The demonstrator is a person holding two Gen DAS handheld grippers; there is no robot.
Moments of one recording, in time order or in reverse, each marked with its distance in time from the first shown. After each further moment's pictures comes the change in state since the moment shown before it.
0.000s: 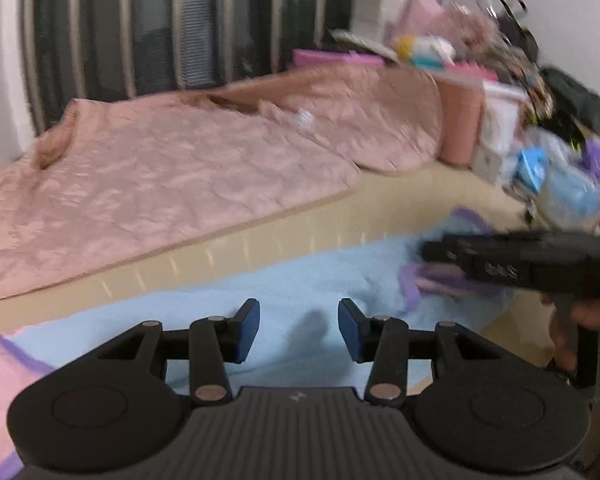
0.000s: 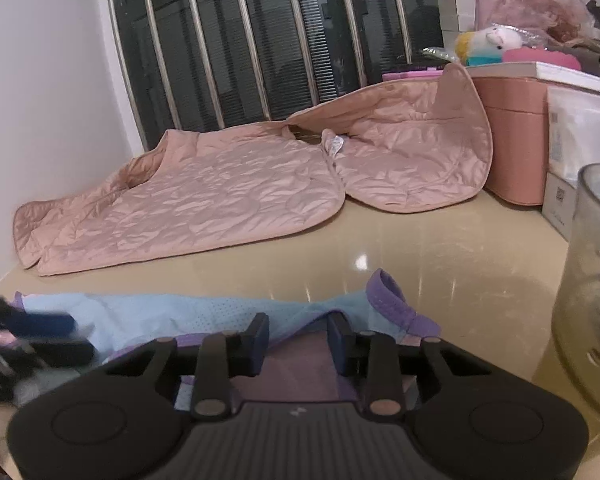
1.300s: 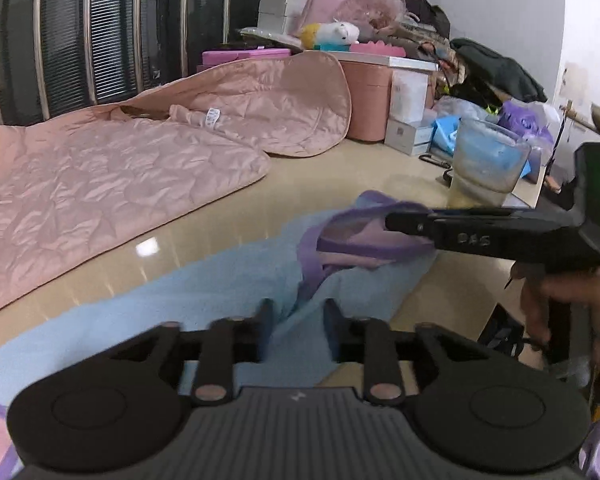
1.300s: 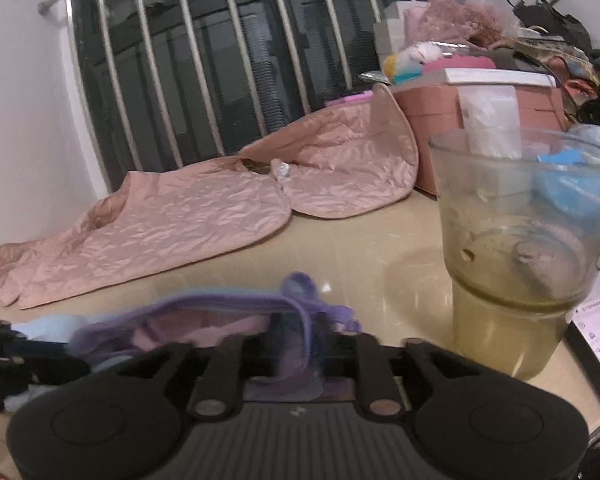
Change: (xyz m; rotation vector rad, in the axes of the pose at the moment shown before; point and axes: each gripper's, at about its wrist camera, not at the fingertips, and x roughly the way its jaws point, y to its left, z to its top) left arm 0.005 -0.022 -0.012 0.163 0.004 -0.238; right arm -0.043 -0.005 -0.035 0.095 -0.130 -0.102
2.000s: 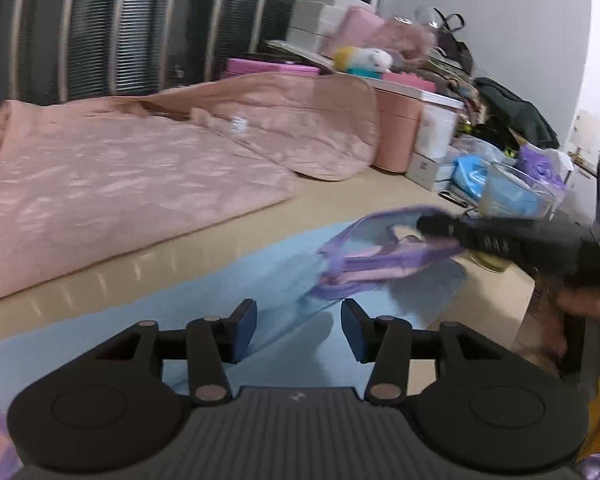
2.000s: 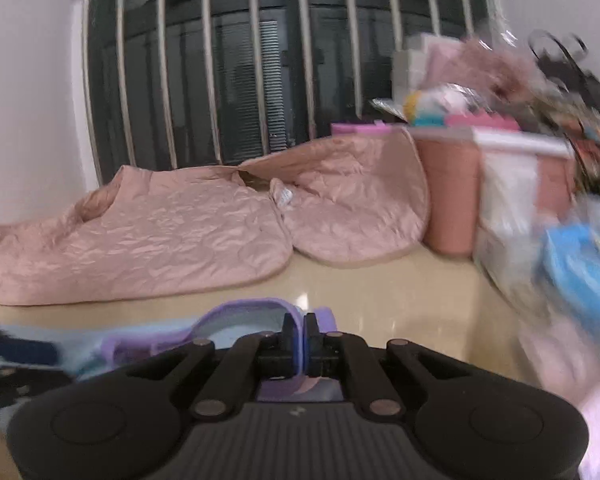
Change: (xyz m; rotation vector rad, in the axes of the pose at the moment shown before) left arm 0.015 0.033 0.002 -0.103 -0.043 -0.040; right arm 0.010 0.025 0.031 -0.099 0.009 -0.077
